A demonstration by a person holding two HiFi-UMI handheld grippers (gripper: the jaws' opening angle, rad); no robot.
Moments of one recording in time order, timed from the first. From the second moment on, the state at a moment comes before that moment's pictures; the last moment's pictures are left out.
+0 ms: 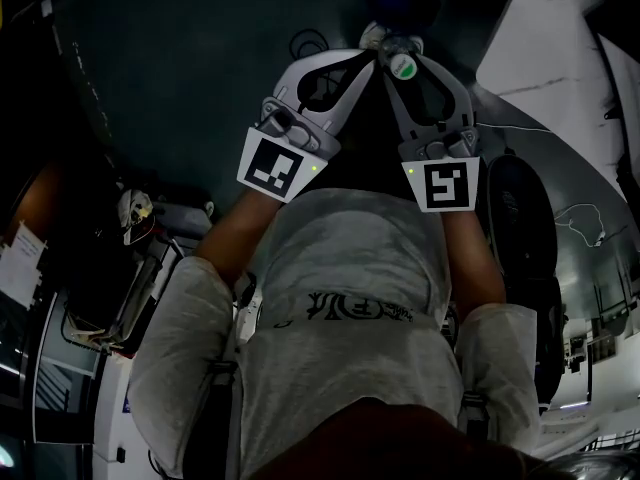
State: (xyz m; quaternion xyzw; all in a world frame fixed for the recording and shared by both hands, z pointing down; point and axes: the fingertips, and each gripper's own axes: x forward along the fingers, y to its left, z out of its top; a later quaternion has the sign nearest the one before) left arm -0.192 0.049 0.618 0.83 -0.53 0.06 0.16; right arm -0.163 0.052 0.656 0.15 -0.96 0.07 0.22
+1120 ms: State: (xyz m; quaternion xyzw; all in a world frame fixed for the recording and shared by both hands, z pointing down) left arm -0.192 0.050 0.728 0.82 -0.53 0.07 0.19; right arm -0.152 0.043 0.778 0.19 -0.95 0.08 0.25
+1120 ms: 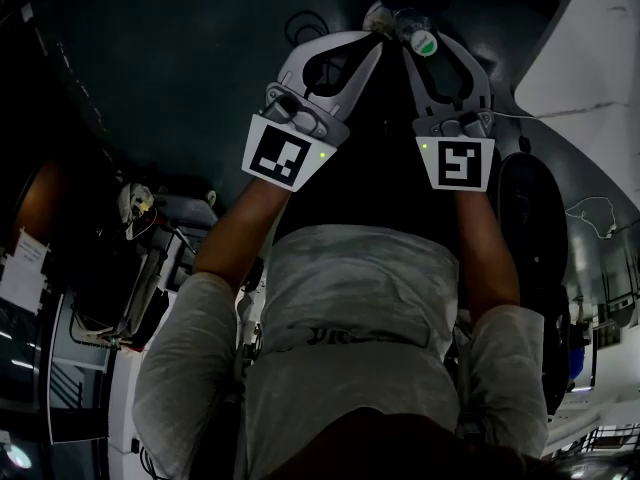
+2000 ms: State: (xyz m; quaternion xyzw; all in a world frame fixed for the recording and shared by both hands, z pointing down) left arm -0.190 0.027 0.794 0.81 -0.55 0.07 0.20; right arm -0.148 0.024 0.841 0.20 -0.94 0.05 0.28
